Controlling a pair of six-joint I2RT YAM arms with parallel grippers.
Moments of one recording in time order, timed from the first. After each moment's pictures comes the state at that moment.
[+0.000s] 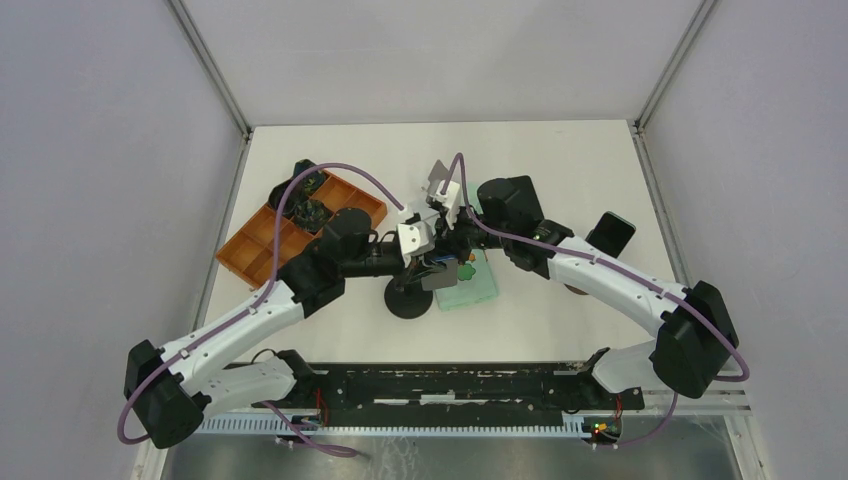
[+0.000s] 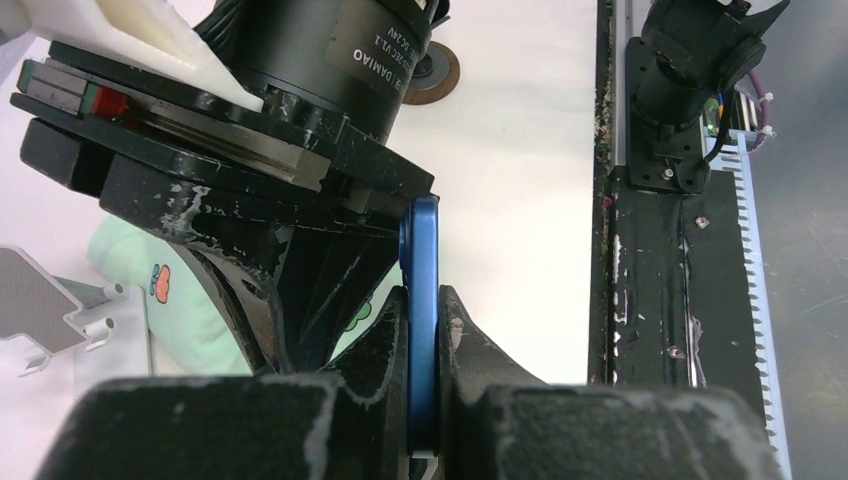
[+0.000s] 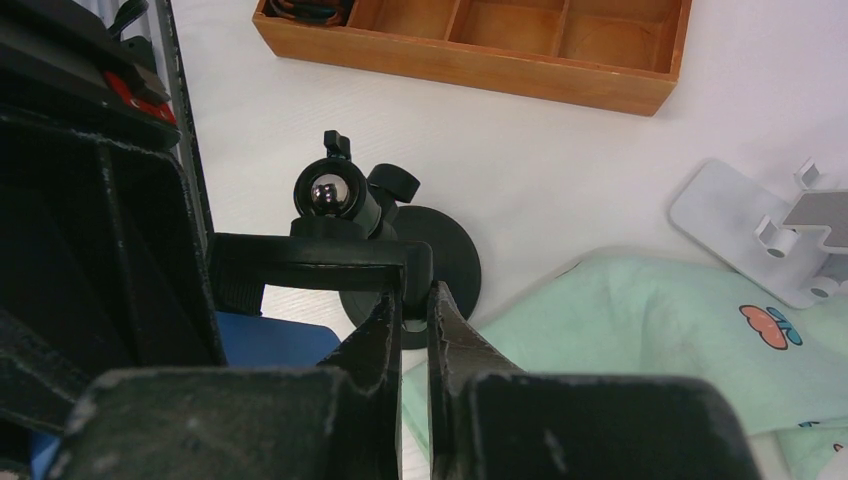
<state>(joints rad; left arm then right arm) -0.78 1.03 0.84 -0.10 0.55 0.25 0.76 1.39 1.04 -0.13 -0.51 -0.13</state>
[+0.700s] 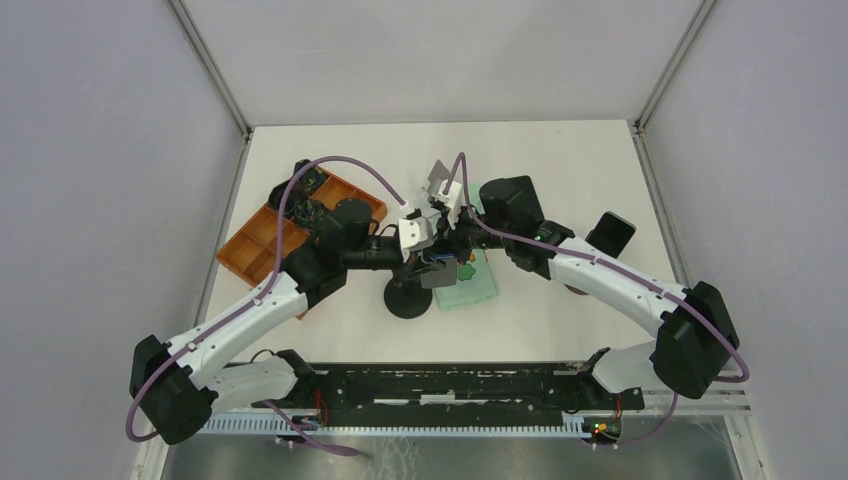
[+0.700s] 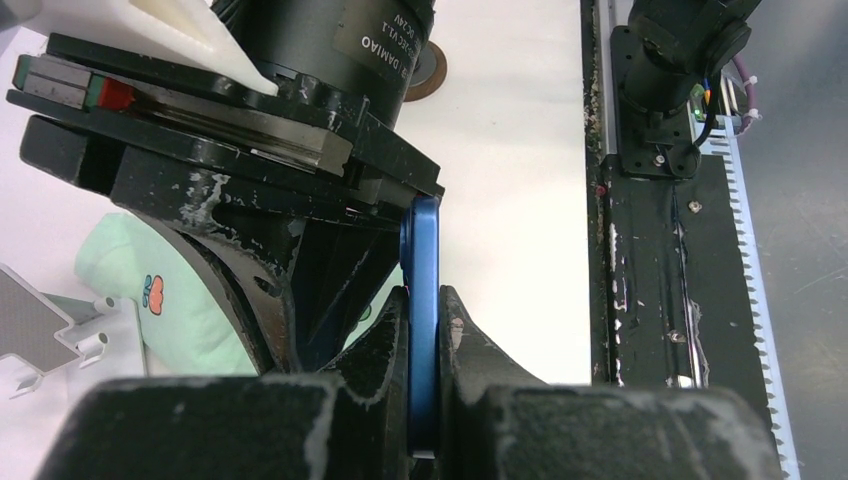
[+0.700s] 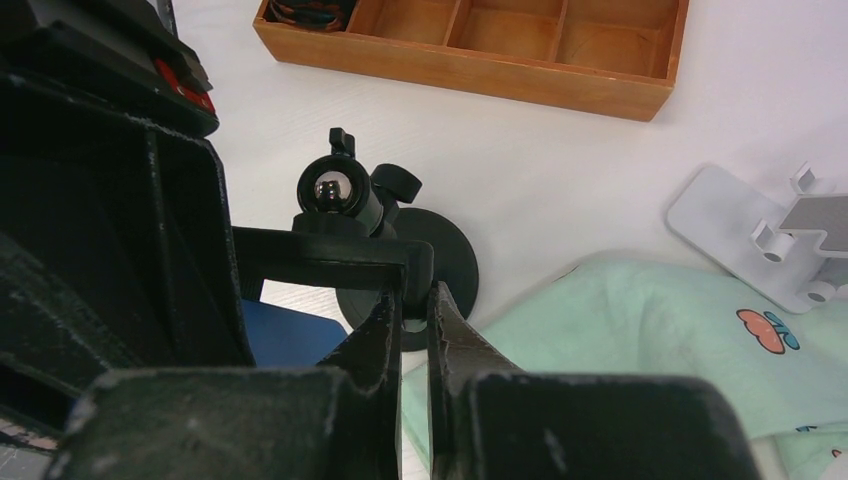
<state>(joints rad) -0.72 1.08 0.86 -0.12 0.66 0.30 0.75 1.38 1.02 -0.11 -0.52 -0.13</state>
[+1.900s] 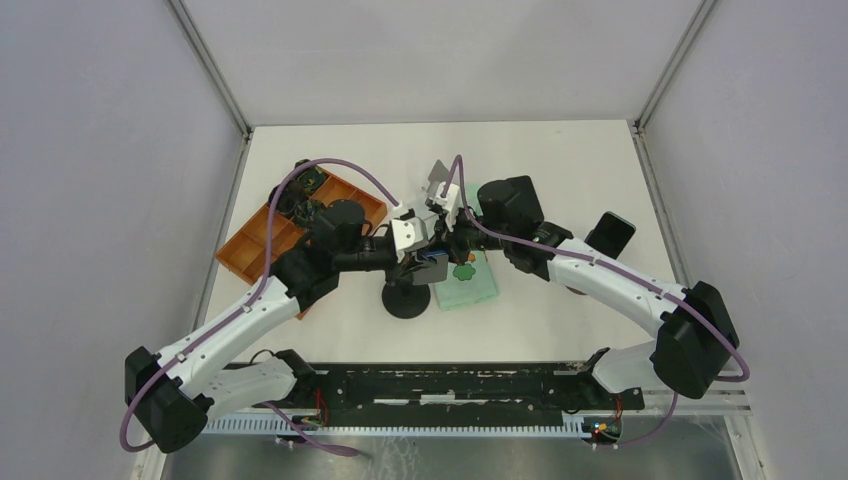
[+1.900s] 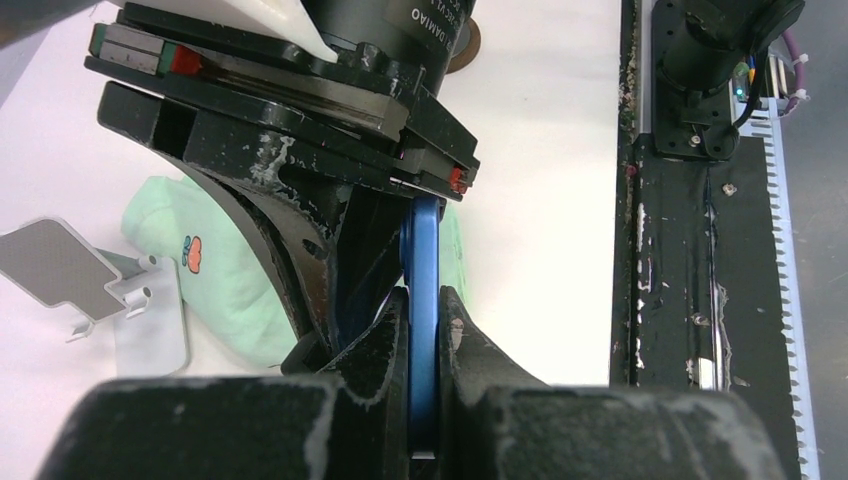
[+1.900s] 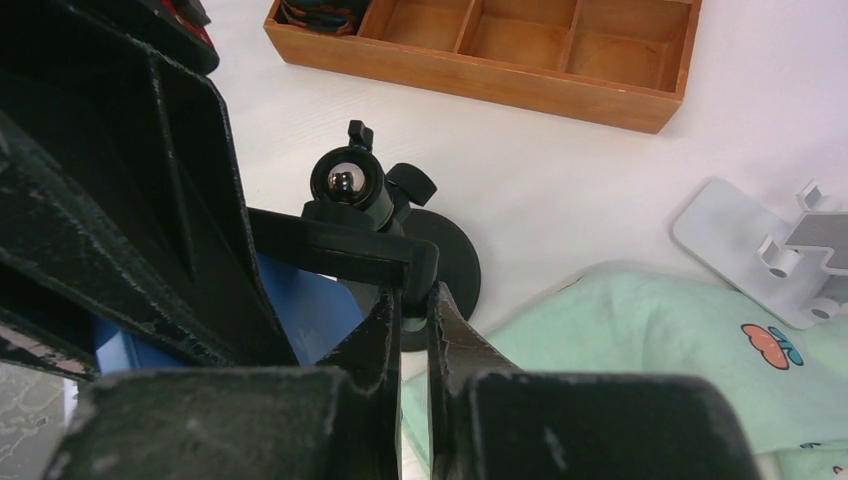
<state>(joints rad) -0.70 1.03 0.89 -0.23 0.59 0.34 0.76 1.38 1.02 -0.10 -0.53 -0.14</state>
